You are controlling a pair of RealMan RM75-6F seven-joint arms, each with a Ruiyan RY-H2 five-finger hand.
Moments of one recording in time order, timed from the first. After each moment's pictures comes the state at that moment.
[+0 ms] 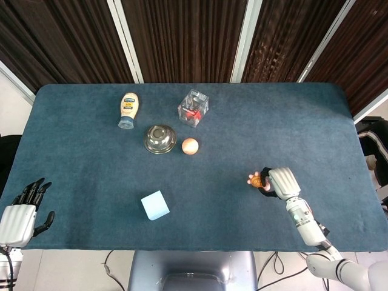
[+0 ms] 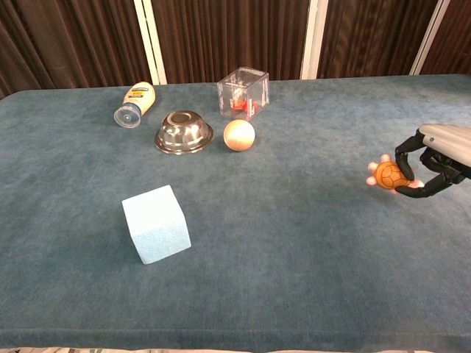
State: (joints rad) left arm -0.11 -1.21 -0.04 -1.54 1.51 1.49 0.11; right arm 0.48 -1.64 0.09 -0.97 -1.46 1.10 0.21
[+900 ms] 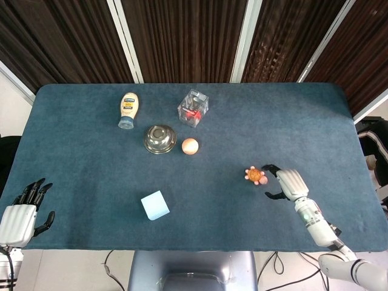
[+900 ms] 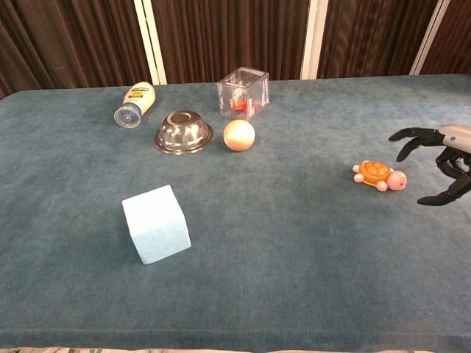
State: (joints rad) left arm -0.11 -1.21 -0.04 -1.55 1.51 1.49 0.11; right arm 0.49 -1.50 0.06 -1.10 -1.43 0.99 0.30
